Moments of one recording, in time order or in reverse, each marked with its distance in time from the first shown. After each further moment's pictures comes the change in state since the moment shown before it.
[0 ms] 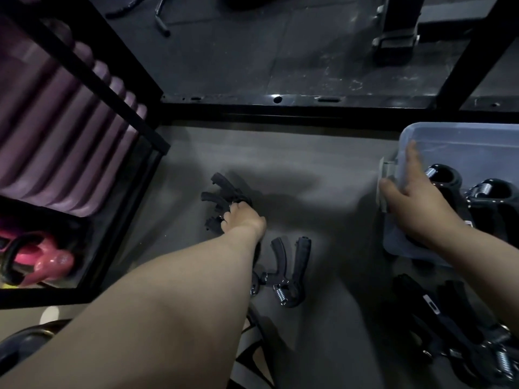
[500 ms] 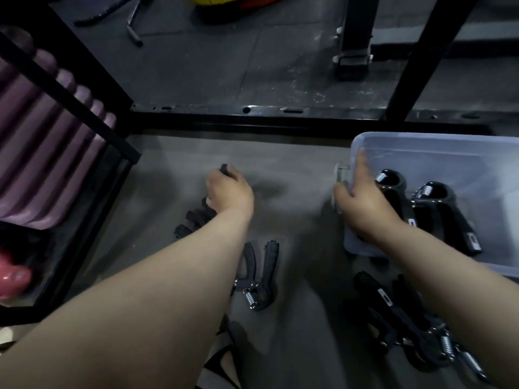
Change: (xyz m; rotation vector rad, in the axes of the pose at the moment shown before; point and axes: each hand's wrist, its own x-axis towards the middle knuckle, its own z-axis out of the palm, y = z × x) left_hand -0.036 0.076 -0.035 -0.632 0.488 0.046; right_hand 0.004 0.007 0.002 0.021 0.020 -0.008
